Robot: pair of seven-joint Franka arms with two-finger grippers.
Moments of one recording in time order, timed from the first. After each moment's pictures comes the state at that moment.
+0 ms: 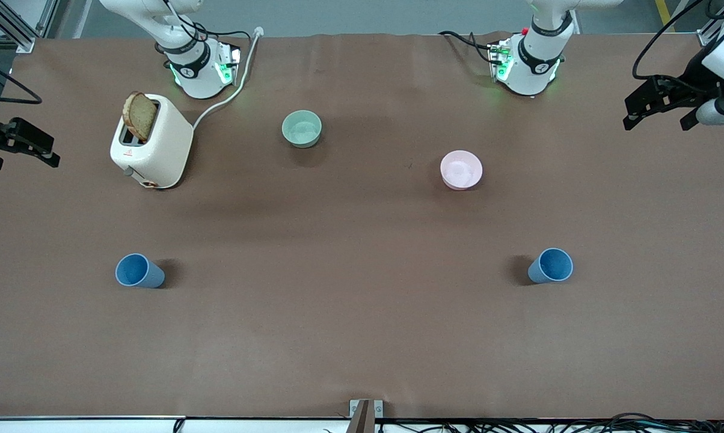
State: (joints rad) left arm -0.04 -0.13 -0.06 -1.63 -0.01 1.52 -0.08; right arm -0.01 0.00 -0.03 -1.51 0.00 1.55 -0.09
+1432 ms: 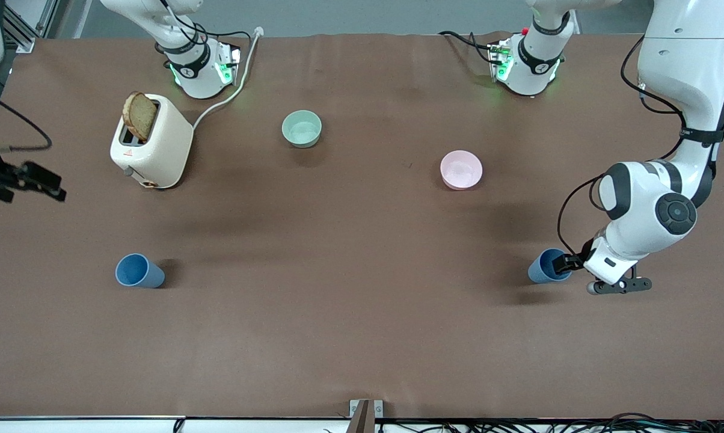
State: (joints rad) left arm 0.03 0.50 -0.05 -1.87 0.00 2.44 -0.09; right arm -0.05 0.11 -0.04 -1.60 0.00 1.76 -0.10
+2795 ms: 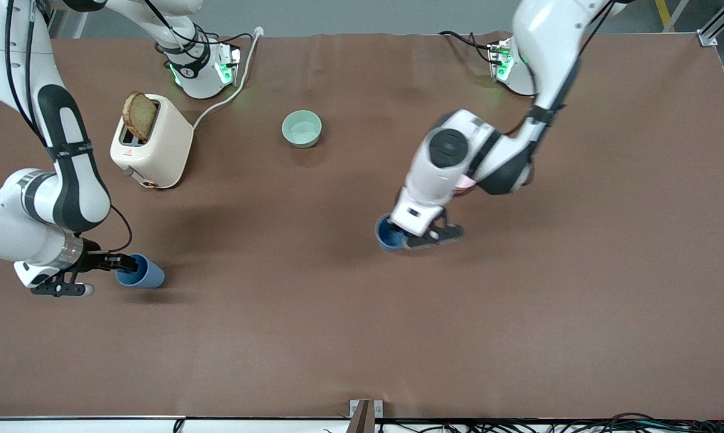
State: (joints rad) left arm -0.49 0.54 -0.24 -1.68 0.10 2.33 -1.00; right arm -0.08 0.54 -0.10 -1.77 0.16 2.28 -0.23
